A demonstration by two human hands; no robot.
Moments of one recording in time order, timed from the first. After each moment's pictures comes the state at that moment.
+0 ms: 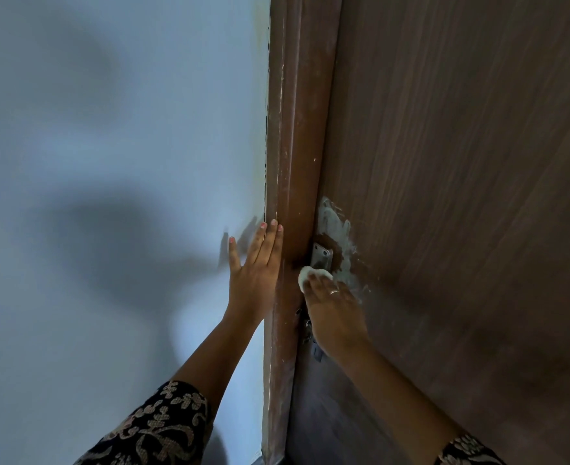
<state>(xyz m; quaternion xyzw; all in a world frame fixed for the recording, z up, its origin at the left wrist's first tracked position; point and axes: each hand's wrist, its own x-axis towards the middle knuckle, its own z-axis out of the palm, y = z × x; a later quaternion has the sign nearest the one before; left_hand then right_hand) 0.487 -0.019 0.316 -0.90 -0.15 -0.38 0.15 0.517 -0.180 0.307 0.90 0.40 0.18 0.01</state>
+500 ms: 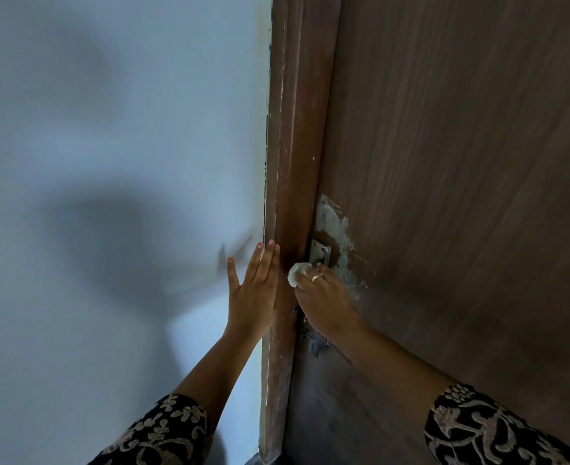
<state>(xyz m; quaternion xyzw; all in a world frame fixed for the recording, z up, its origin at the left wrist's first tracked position) 0.473 -0.027 0.286 -0.93 -0.15 -0.33 0.10 0.535 -0.166 0.305 0.83 0.47 0.26 0.15</state>
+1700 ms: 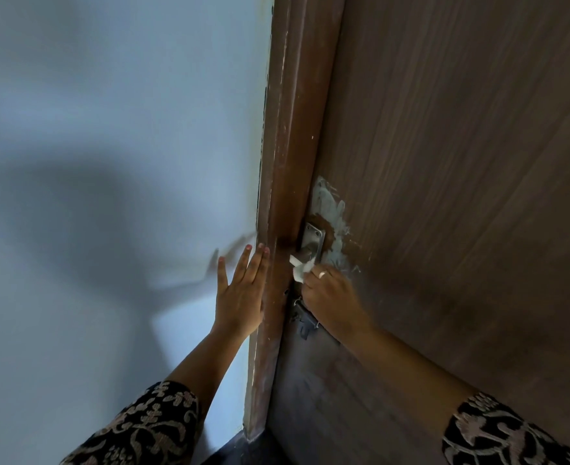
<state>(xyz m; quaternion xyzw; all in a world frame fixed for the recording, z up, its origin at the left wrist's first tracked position) 0.458 -0.026 0.257 -0.96 -0.13 -0.24 0.05 0.520 -0.192 0.307 0.81 0.49 0.30 0.11</state>
